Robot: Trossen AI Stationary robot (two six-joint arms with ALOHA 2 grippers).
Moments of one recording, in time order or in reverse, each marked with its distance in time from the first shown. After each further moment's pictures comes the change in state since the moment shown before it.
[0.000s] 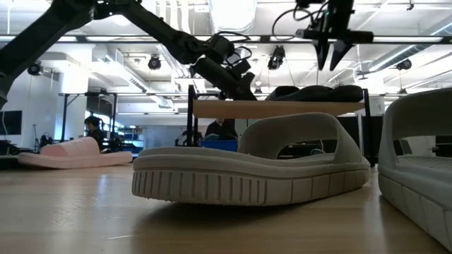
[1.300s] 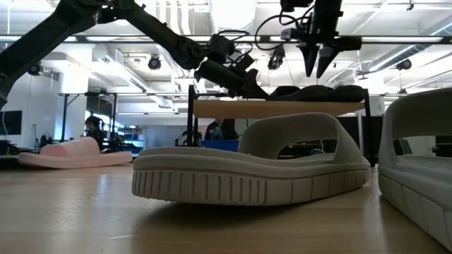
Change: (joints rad) left arm 0.000 0.039 0.013 0.174 0.123 0.041; right arm 0.144 0.097 0.000 -0.001 -0.146 0.082
